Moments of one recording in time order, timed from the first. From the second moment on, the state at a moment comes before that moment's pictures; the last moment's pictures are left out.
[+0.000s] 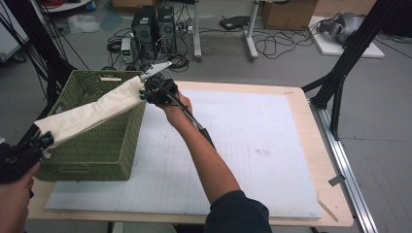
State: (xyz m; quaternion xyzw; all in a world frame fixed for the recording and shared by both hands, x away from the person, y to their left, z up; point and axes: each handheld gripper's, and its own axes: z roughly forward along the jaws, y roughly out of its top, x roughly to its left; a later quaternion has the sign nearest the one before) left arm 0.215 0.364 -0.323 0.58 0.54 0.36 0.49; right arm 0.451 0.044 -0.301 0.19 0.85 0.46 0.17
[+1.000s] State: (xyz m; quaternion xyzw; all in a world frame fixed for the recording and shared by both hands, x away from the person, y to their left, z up) left arm 0.214 0.382 -0.335 0.57 0.56 0.37 0.47; right arm 0.482 0.105 -0.309 0.19 0.86 0.44 0.17
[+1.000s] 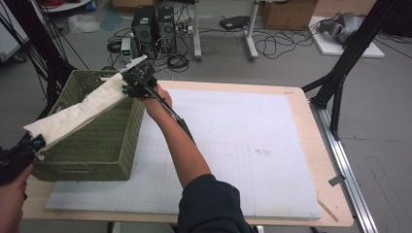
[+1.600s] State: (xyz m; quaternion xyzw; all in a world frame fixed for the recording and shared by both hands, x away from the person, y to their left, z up) left arm 0.221 0.383 -0.335 0.56 0.57 0.37 0.47; right arm 0.494 0.115 -0.318 0.24 0.85 0.43 0.18
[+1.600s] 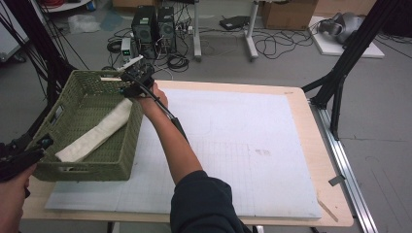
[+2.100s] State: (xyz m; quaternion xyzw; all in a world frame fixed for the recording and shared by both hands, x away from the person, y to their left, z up) left arm 0.220 0.373 -0.330 0.56 0.54 0.35 0.52; right arm 0.478 0.060 -0.298 0.23 0.83 0.48 0.17
